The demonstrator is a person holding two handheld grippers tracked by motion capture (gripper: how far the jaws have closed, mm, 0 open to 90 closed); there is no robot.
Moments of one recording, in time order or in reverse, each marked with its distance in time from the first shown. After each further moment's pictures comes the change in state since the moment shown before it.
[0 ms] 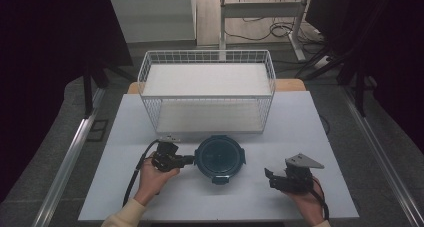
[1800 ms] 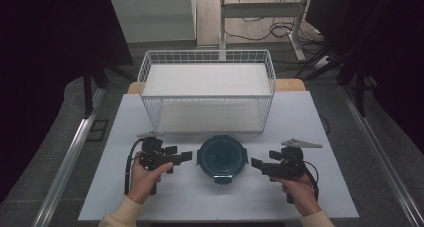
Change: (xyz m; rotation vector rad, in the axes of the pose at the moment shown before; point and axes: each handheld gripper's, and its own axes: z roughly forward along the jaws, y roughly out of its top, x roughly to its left) left arm 0.010 0.002 -0.036 -0.160 -0.079 -0.216; right arm 0.006 0.049 0.008 0.009 0.319 0.221
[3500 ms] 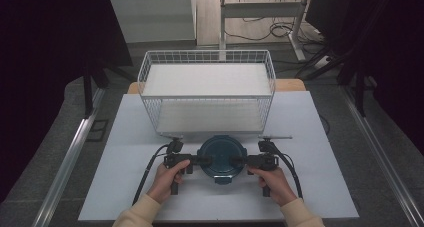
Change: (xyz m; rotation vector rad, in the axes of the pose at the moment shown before) left arm 0.026 -0.015 0.073 0.147 -0.278 -0.281; right arm -0.002 -0.001 0.074 0.207 0.196 0.303
